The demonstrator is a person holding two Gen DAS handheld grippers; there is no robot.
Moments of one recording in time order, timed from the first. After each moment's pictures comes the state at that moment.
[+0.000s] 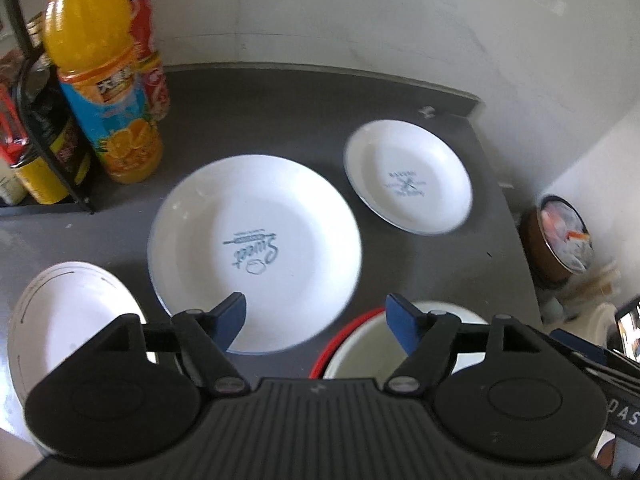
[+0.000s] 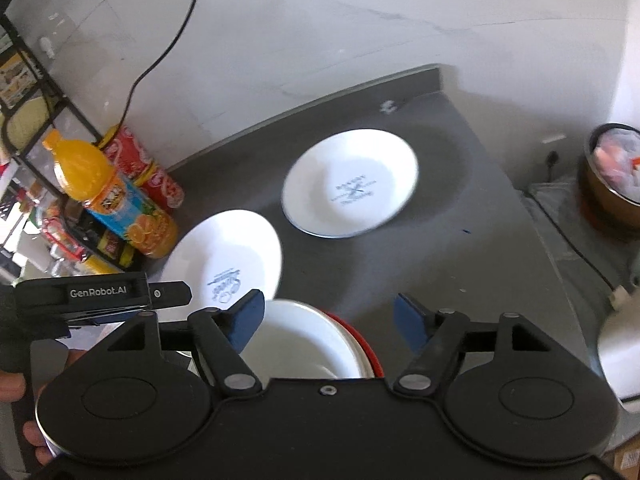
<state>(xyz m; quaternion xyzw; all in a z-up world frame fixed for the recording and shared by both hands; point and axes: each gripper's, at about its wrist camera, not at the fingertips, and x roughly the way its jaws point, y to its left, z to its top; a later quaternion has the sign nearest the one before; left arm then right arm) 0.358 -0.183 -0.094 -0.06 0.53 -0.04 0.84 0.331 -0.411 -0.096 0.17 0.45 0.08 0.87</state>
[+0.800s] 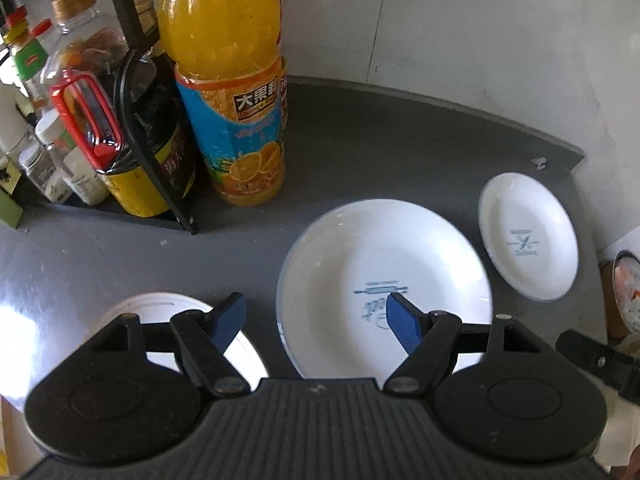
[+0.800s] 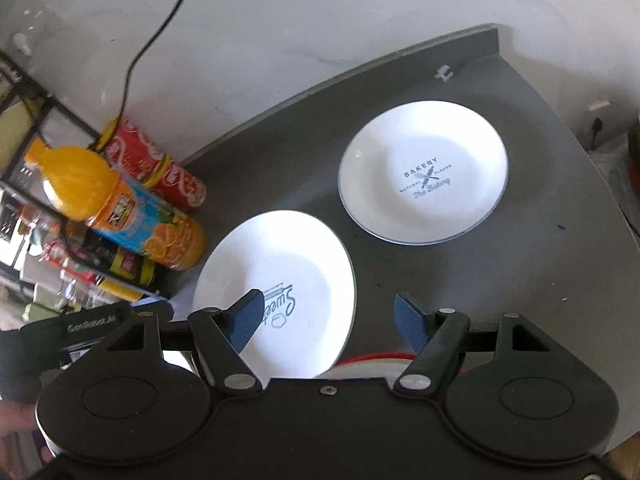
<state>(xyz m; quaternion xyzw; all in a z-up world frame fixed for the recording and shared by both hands) 0.402 -0.099 -0.100 -0.06 0.54 0.06 0.84 0.398 -0.349 -0.116 0.21 0.50 0.08 0.84</state>
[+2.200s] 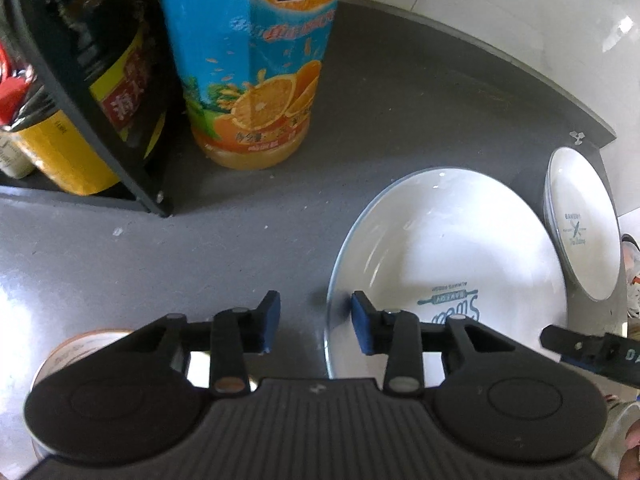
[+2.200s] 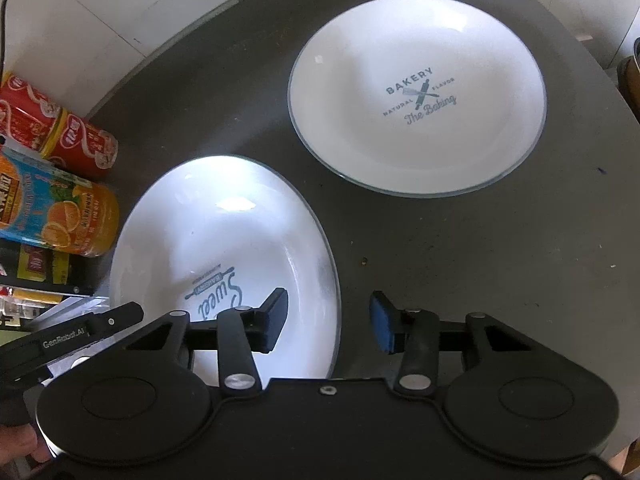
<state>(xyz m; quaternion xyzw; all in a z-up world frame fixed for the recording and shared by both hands) 0.452 -0.042 -0.200 -0.10 0.59 0.01 0.80 0.458 -0.308 -0.197 0.19 0.60 0.00 0.78</state>
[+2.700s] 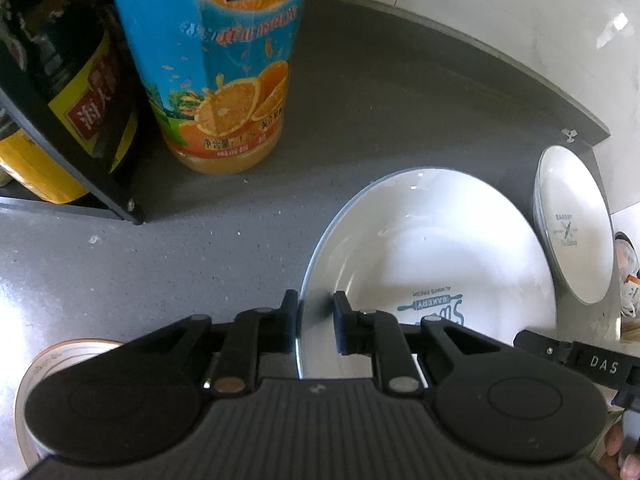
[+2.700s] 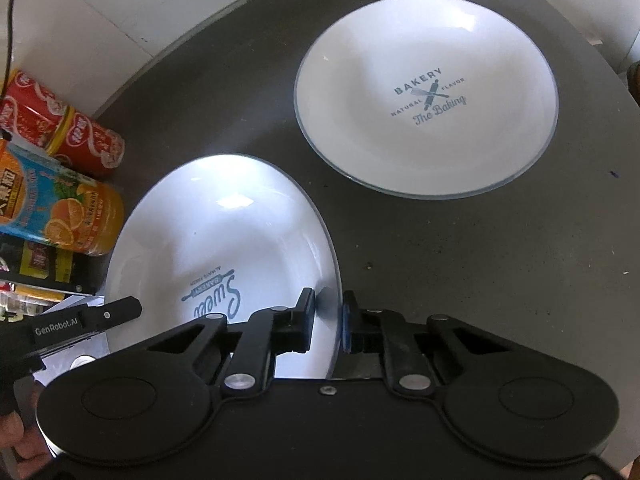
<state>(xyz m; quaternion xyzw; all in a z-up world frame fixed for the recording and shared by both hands) 0.463 -0.051 -0.200 -0.10 0.60 0.00 0.80 0.456 -0.309 -0.201 0.19 0.59 0.02 0.78</state>
